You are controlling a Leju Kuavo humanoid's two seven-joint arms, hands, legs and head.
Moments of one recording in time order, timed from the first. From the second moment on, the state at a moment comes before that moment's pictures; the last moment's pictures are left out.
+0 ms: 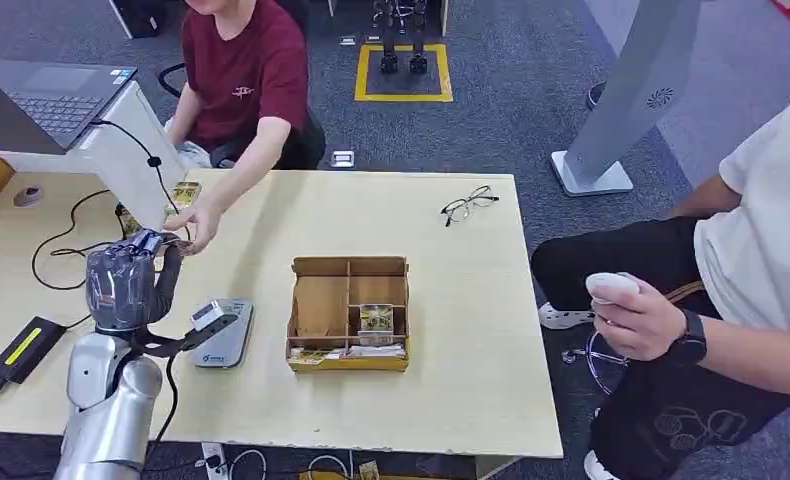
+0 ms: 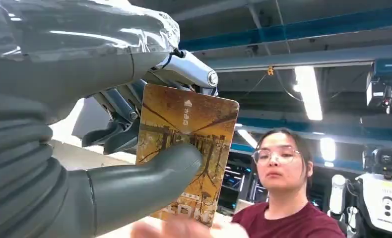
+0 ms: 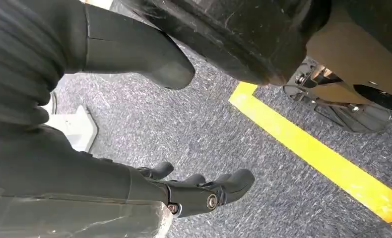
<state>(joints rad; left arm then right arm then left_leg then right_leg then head) -0.34 -0.01 0.25 -1.20 -1.20 0.69 -0.48 -0.06 0.02 0.44 -0.17 0.26 -0.18 -0.05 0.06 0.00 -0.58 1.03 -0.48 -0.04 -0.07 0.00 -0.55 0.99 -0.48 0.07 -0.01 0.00</state>
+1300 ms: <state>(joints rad) 0.03 0.18 -0.24 -1.58 -0.68 0.40 -0.44 -0.02 0.02 0.38 -0.17 0.21 -0.22 -0.10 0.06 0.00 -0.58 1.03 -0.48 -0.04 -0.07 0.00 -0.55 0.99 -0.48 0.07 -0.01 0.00</state>
